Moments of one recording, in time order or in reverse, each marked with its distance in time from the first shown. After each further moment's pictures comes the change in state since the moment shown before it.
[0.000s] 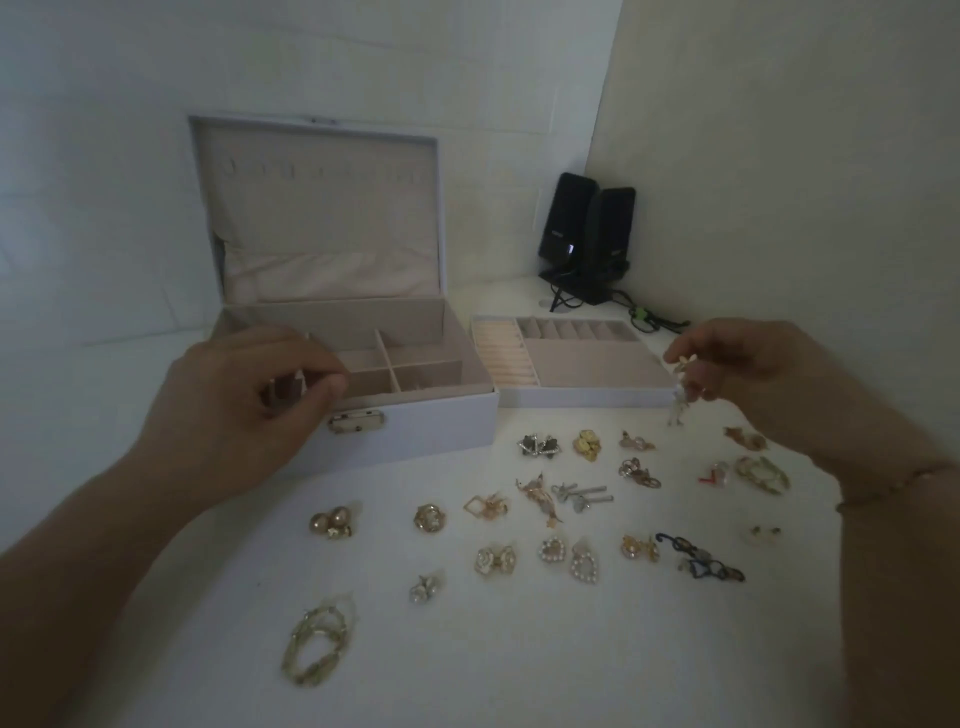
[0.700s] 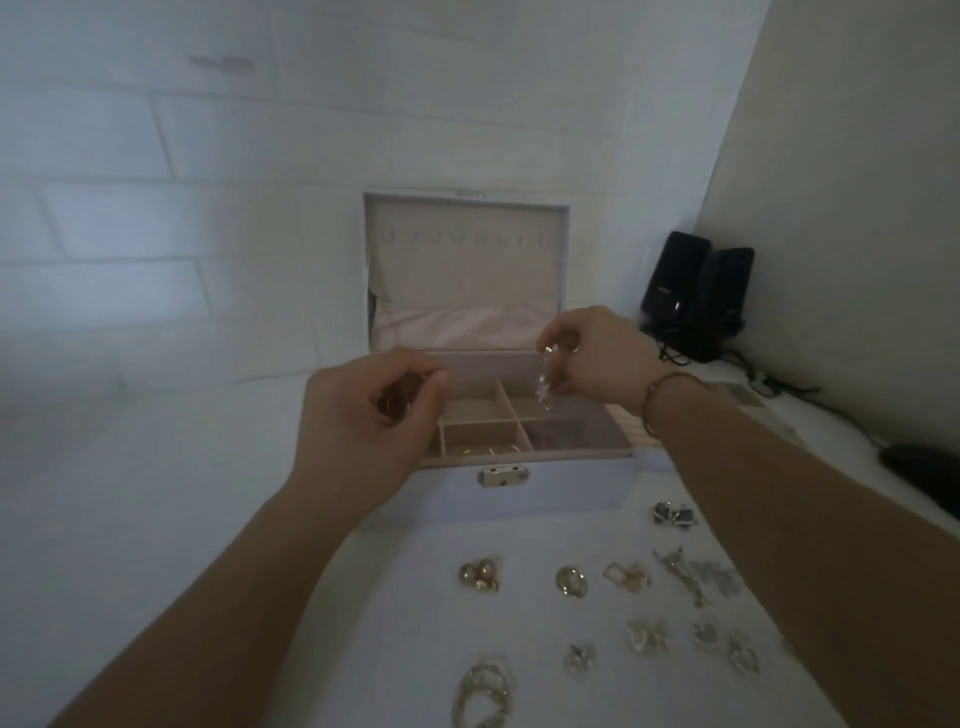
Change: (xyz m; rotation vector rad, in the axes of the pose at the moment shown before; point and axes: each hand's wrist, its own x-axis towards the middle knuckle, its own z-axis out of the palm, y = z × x) left_hand 0.006 -0.014 -0.018 -0.155 0.301 -0.160; right_hand 0.124 -0.132 0.149 0.089 -0.115 -0.072
